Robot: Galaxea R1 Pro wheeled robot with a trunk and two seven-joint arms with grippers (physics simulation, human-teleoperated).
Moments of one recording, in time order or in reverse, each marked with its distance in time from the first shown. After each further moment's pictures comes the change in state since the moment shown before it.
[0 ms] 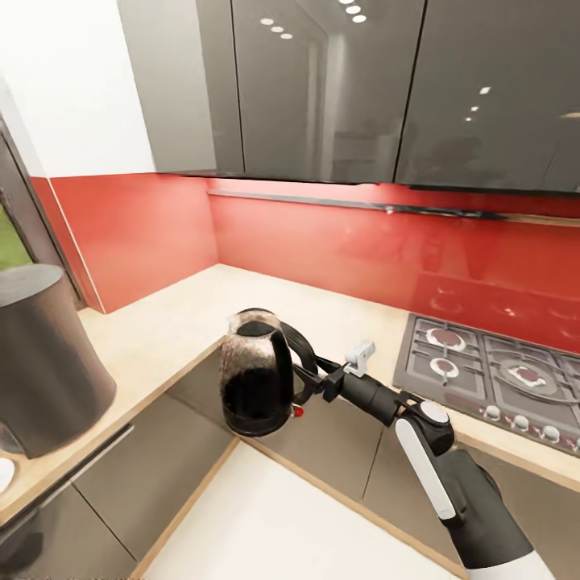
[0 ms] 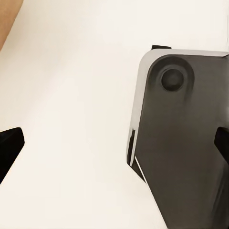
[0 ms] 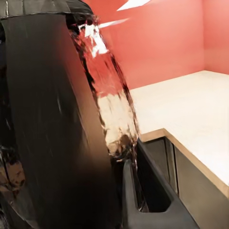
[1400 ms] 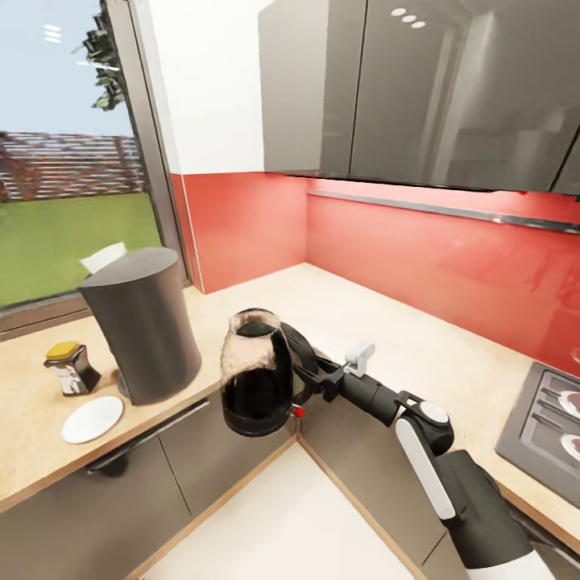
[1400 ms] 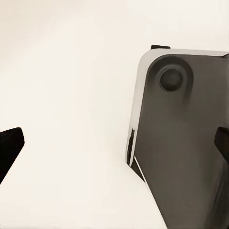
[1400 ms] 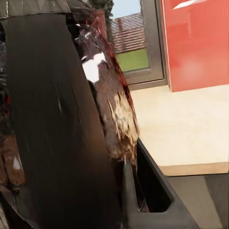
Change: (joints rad) left arm 0.000 -0.001 -0.002 0.000 -0.002 0.000 0.000; right arm 0.000 0.000 0.000 0.001 0.000 0.000 0.000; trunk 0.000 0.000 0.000
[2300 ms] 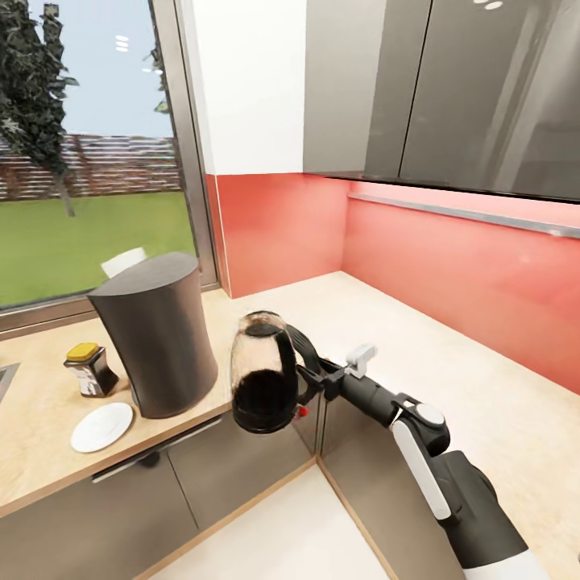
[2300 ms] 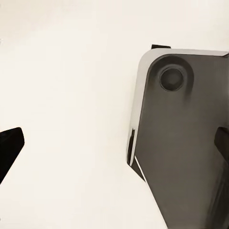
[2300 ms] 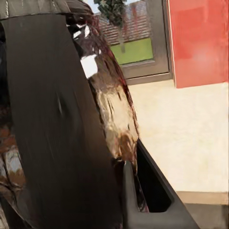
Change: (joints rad) left arm 0.000 0.000 0.000 0.001 0.000 0.000 0.001; right arm 0.000 0.008 -0.001 0.039 0.016 -0.007 -0.071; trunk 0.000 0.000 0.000
